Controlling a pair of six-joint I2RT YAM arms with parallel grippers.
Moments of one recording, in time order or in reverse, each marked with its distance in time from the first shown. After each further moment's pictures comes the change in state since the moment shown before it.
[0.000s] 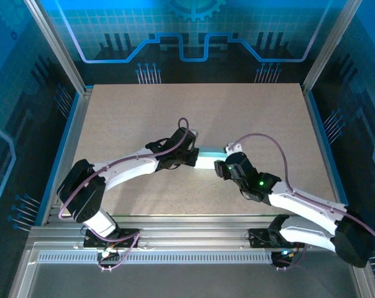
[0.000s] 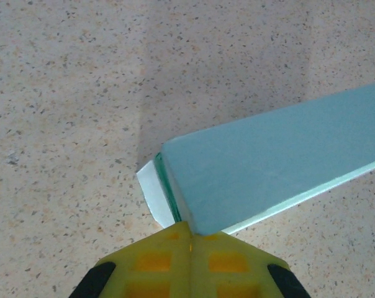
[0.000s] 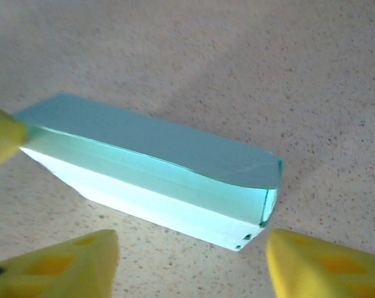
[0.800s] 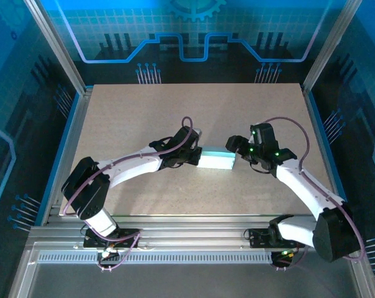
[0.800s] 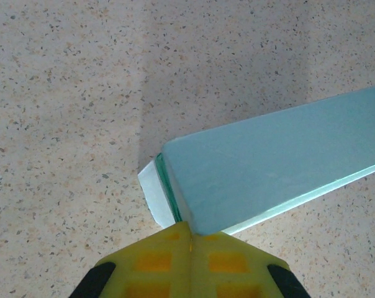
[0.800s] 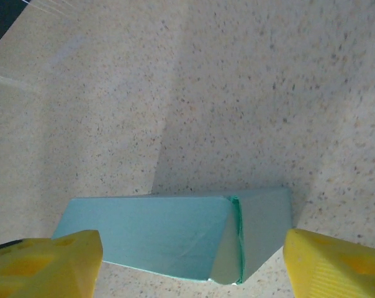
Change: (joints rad) left arm -0.006 0.040 0.040 0.004 0.000 0.019; right arm -0.497 0.171 0.216 -0.187 -0.605 0.416
